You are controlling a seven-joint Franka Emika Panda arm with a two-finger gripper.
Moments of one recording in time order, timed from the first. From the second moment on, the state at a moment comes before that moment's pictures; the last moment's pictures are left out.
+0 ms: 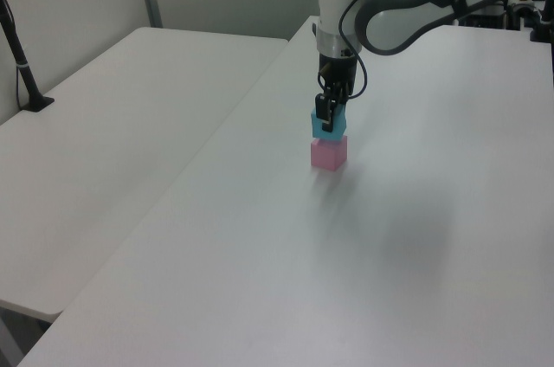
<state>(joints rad) 0.30 0.41 -0.13 -1.58 -0.02 2.07 0.29</state>
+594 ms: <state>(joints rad) 0.30 0.42 -0.14 -1.59 -0.08 2.11 0.30</state>
